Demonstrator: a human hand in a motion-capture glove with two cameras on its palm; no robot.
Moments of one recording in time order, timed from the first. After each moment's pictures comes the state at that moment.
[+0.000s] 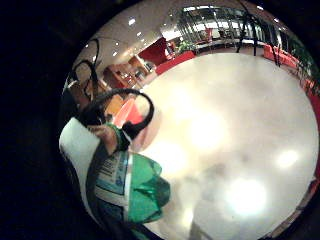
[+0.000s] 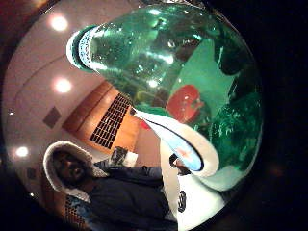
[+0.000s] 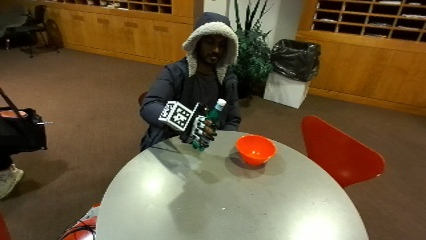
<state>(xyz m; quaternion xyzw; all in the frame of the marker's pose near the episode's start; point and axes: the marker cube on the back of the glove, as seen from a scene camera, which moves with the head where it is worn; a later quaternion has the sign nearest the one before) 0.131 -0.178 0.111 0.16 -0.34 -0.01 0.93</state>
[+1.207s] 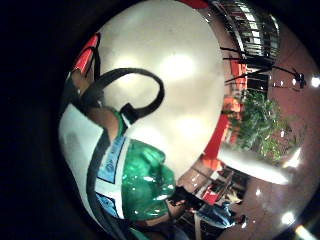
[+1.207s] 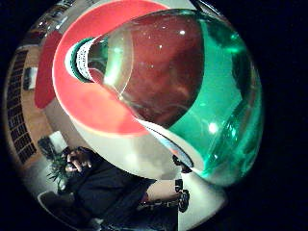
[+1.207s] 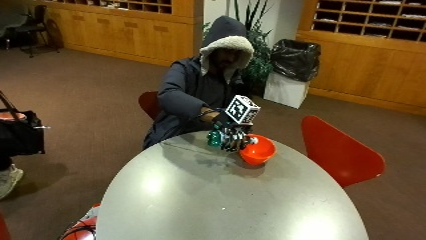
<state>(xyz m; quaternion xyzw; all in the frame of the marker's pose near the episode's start) 0.023 -0.263 0.133 -0.17 0.25 -0.03 0.95</state>
